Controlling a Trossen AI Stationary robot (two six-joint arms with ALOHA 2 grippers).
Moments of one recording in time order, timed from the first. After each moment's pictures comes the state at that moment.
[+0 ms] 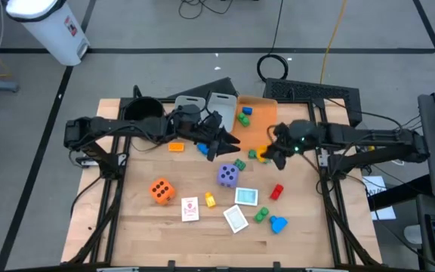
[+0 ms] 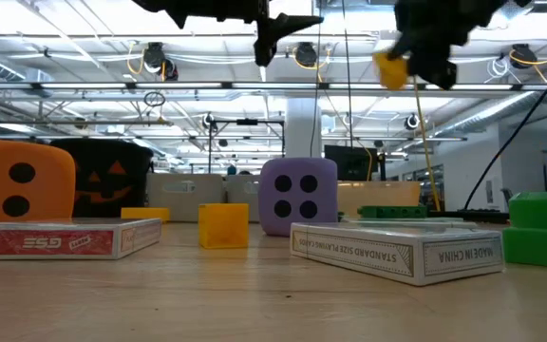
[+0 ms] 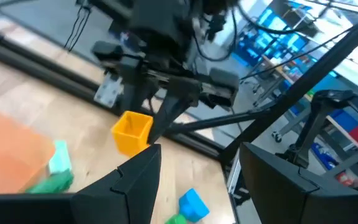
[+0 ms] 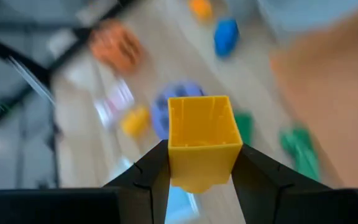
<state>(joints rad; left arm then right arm) 0.16 1.58 1.20 0.24 0.40 -0.52 -0.11 0.96 0.85 -0.49 -0.08 0.60</state>
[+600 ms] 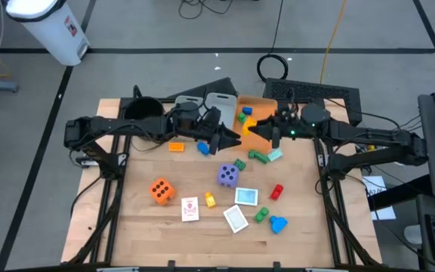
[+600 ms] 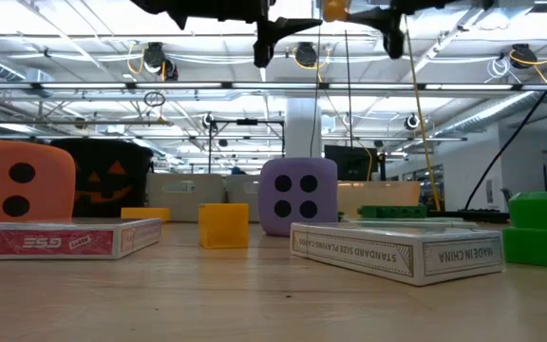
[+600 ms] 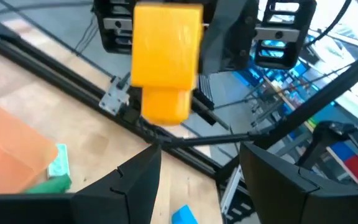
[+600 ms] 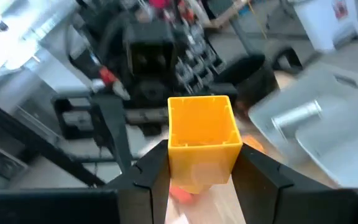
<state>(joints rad) 0.18 1.58 1.20 0.27 0.35 -0.64 -0.20 1.00 0.85 0.08 -0.08 0.67</state>
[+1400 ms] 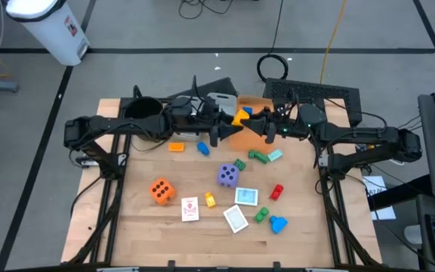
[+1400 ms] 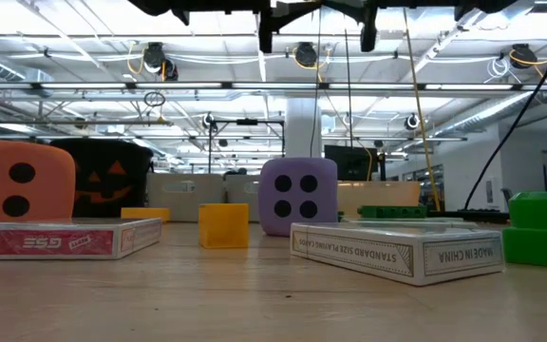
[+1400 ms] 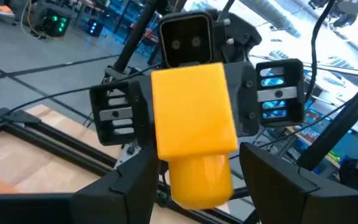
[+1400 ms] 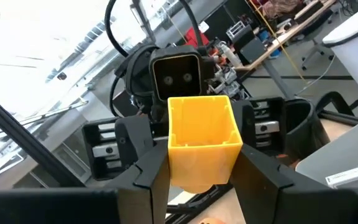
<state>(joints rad) 0.20 1.58 1.20 0.47 0.24 -0.54 -0.20 1.12 0.82 0.45 -0.07 0.72</state>
